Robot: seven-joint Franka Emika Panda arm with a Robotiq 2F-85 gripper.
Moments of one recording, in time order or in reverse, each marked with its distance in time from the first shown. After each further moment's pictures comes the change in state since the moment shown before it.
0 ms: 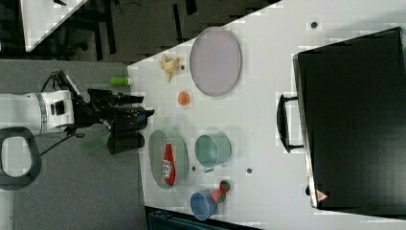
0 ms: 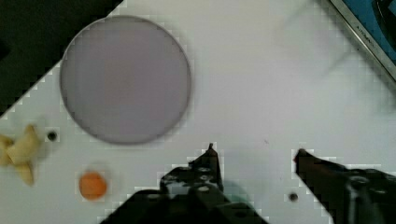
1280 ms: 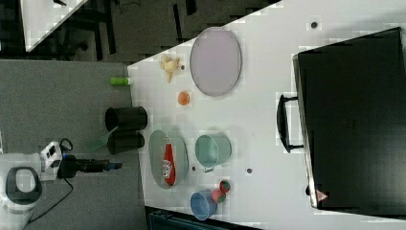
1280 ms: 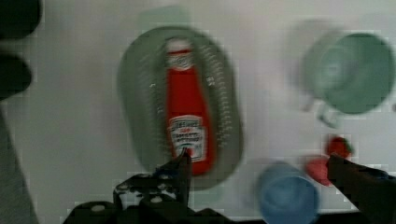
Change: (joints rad) arm -0.035 0.025 0.713 -0.185 0.076 0.102 0.000
